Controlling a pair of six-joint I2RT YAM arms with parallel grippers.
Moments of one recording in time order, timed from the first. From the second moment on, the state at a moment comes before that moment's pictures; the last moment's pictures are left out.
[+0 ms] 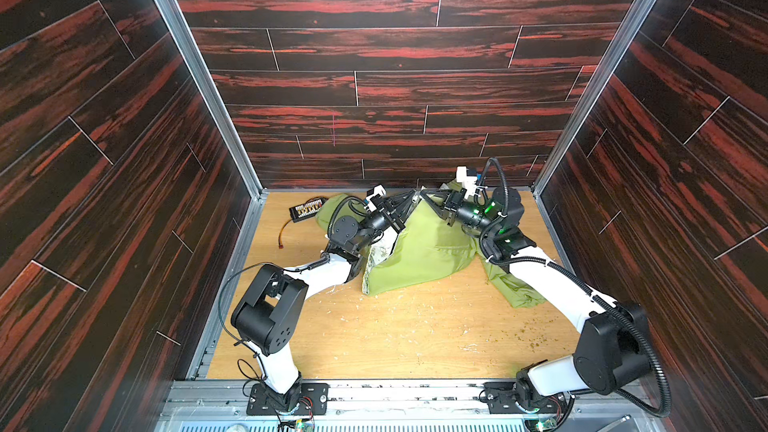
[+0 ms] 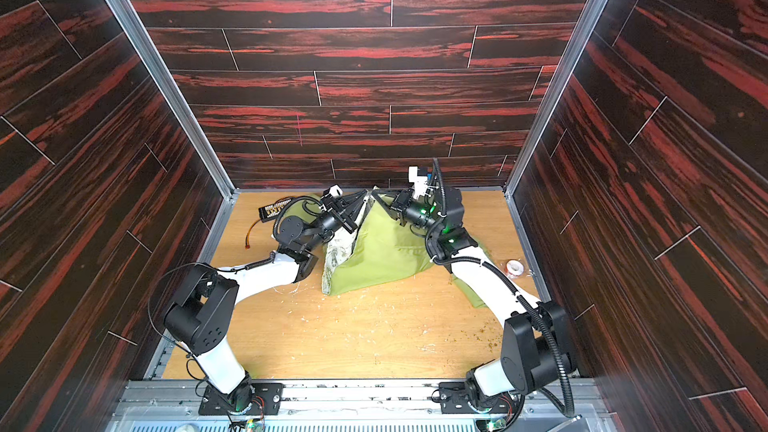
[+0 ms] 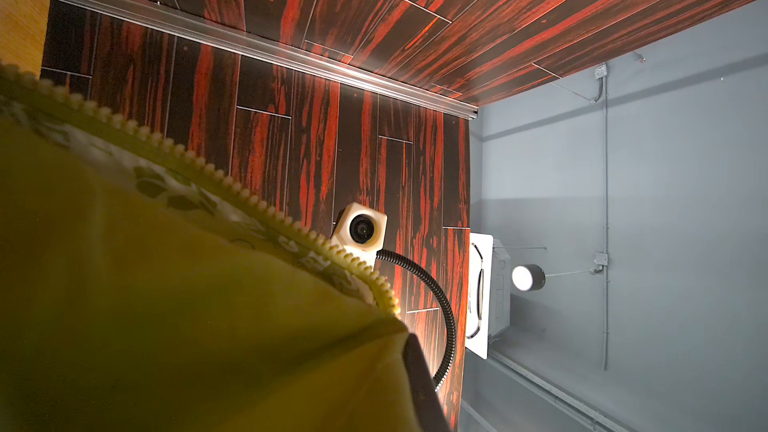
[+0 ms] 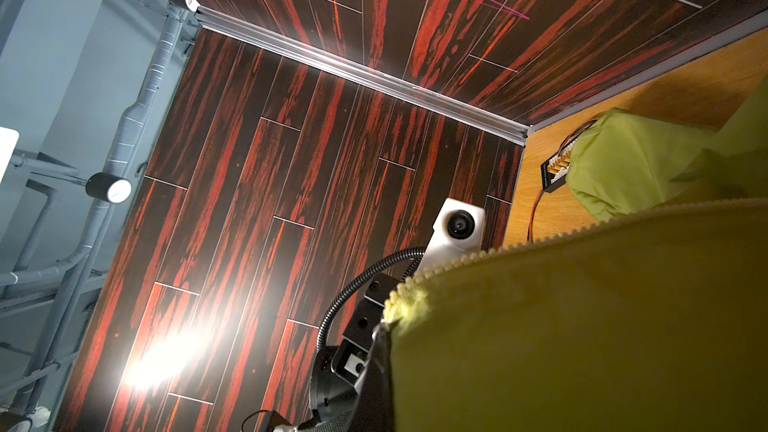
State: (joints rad) left arm -0.52 1.76 1.04 1.22 0.45 -2.07; right arm 0.42 1.47 1.11 0.45 -0.69 1.29
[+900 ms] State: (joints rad) left arm -0.51 1.86 1.23 1.25 0.46 -2.07; right arm 0.45 1.47 1.13 0.53 -0.56 1.33
